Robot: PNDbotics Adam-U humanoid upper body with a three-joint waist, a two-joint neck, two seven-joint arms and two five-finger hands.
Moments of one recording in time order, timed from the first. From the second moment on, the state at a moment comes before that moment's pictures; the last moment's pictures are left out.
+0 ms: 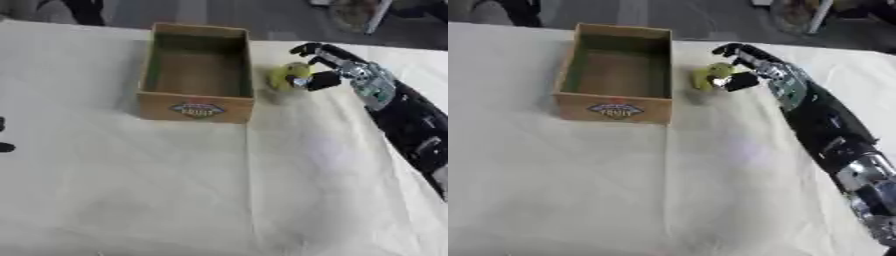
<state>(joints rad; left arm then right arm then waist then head) -0.26 0.24 -0.07 -1.81 0.09 0.01 -0.10 -0.76 -0.65 0.07 -0.76 0.51 -0.35 0.23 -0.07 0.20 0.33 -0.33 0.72</state>
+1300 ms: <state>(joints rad) -0.26 0.24 -0.07 -1.81 0.08 0.01 -0.11 -0.75 -0.64 0.06 -0.75 0.68 -0.28 0.06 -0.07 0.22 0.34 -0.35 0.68</state>
